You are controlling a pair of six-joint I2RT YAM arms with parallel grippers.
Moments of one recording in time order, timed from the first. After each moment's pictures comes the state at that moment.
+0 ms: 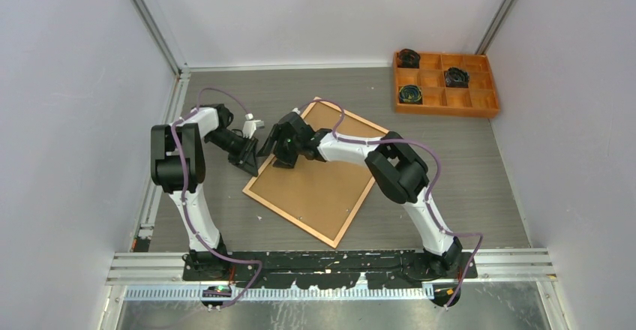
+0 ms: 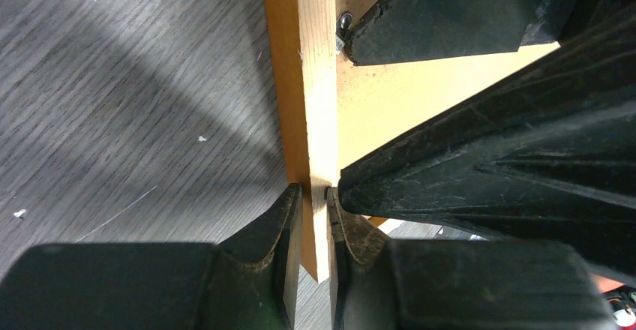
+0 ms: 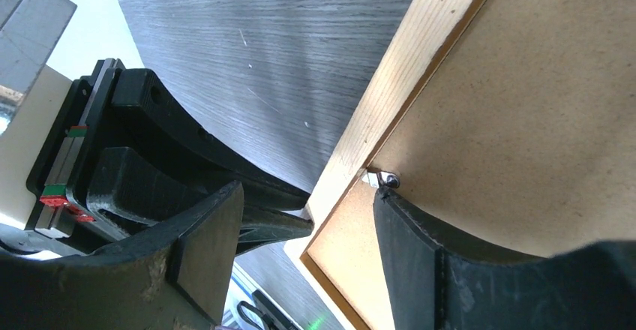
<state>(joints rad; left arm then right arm) 0.03 1.99 1.32 -1.05 0.68 0.63 0.87 2.25 1.63 -0.10 -0.16 1.20</state>
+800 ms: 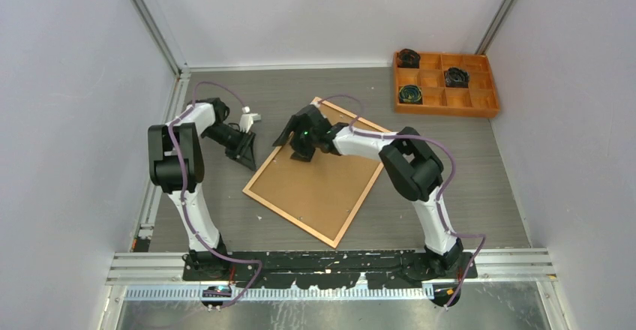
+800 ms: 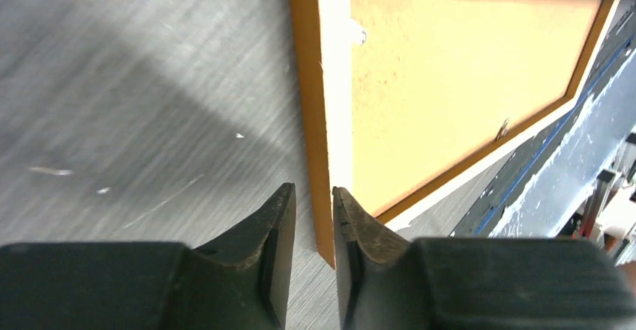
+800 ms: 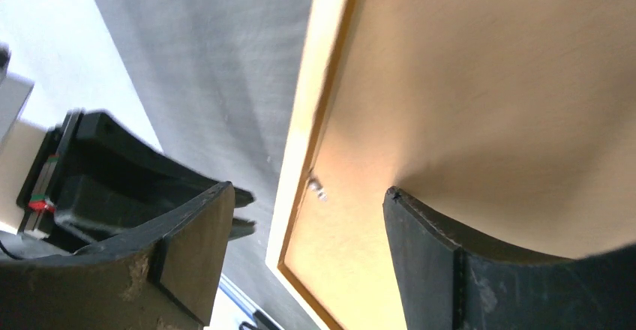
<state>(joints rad) 0.06 1.99 1.37 -1.08 0.68 0.65 0.80 2.17 1.53 -0.09 -0.13 1.21</state>
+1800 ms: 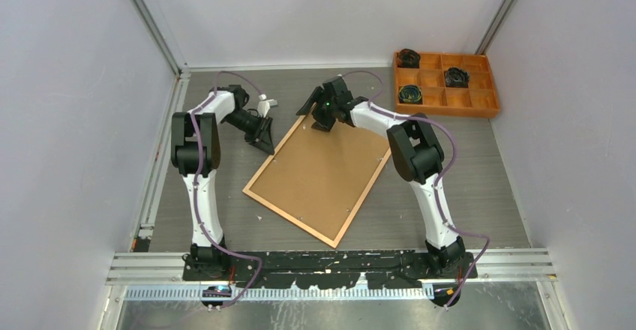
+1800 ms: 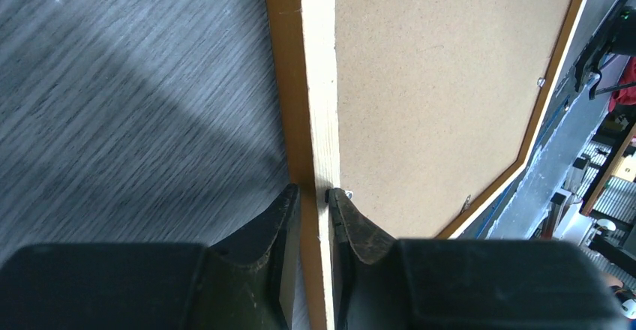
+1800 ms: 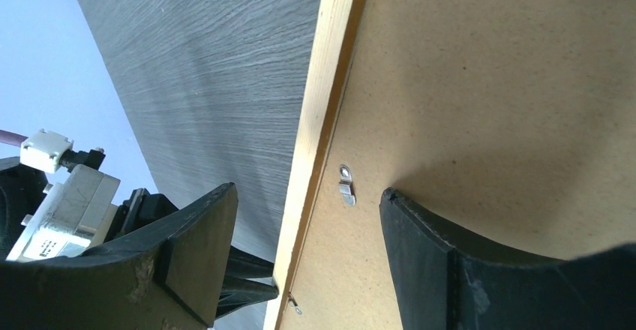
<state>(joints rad) -0.05 2.24 1.69 -1.07 0.77 0.49 0.55 2.30 1.75 -0.18 -0.19 1.06</state>
